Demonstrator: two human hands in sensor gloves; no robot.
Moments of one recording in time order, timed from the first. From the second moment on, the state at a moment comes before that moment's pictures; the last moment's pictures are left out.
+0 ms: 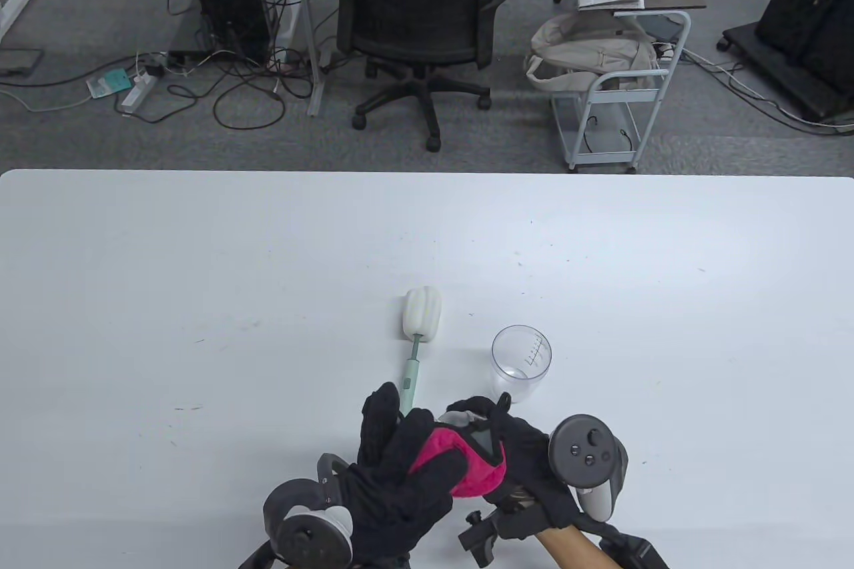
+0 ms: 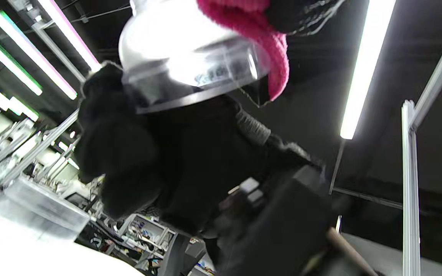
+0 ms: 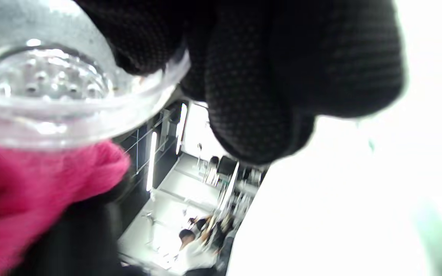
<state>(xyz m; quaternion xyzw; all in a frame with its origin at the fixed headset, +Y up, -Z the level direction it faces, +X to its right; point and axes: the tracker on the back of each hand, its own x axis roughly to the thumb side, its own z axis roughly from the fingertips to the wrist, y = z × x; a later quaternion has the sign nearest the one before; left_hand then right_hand) -0.108 -0.654 -0.161 0.20 -0.46 0.36 0.78 0.096 -0.685 -0.218 0.14 0.04 0.74 0.66</state>
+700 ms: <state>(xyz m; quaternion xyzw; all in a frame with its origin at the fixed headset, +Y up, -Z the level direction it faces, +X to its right) -0.136 -0.695 -0.201 -0.09 -0.25 0.80 0.54 0.084 -0.667 -0.204 0.28 -0.17 0.82 0.47</state>
